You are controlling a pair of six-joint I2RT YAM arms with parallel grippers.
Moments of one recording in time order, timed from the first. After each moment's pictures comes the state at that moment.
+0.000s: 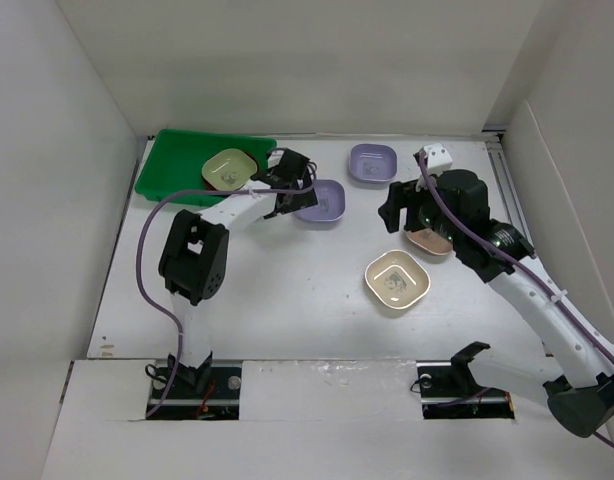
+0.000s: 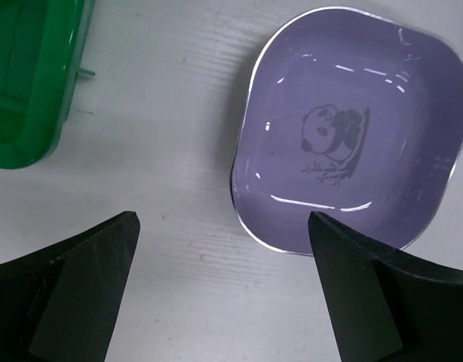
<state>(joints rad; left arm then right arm) -0.52 1.98 1.54 -0.53 -0.28 -0.69 0.53 1.06 1.18 -0.53 0.09 0.18</state>
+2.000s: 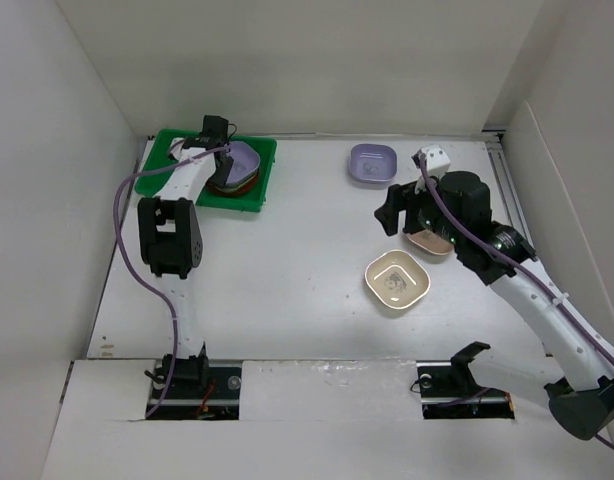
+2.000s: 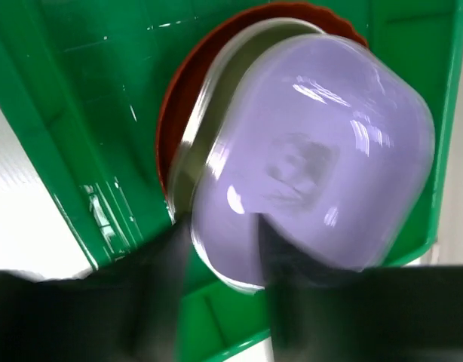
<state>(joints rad) -0.09 2.16 1.89 -0.78 -0.35 -1.32 0.53 1.05 1.17 -0.50 0.00 0.18</state>
